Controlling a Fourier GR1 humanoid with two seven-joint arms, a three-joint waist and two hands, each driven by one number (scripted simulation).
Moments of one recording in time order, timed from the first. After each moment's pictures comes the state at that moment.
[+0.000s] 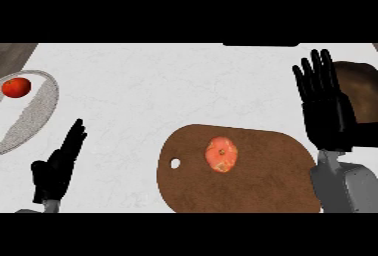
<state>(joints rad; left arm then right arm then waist) 0.00 0.48 -0.29 -1.35 0.32 0.29 -0.14 -0.29 -0.19 0.04 -1.63 -0.44 -0.22 0.00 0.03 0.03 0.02</state>
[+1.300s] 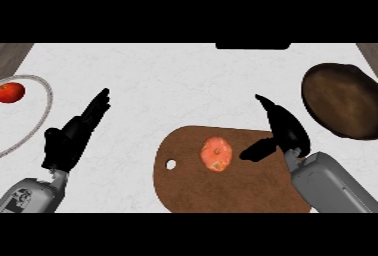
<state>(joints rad) -0.20 0.51 -0.34 -1.52 0.26 0.18 0.10 -0.44 -0.44 0.53 -1.46 0.28 -0.13 0.84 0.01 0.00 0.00</state>
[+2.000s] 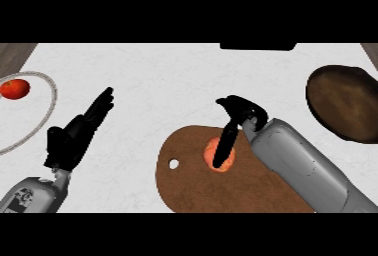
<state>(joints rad) -0.21 0.49 -0.34 -1.55 0.25 0.16 0.13 -0.76 -0.28 0.59 -1.26 -0.05 0.26 1.13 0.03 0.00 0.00</state>
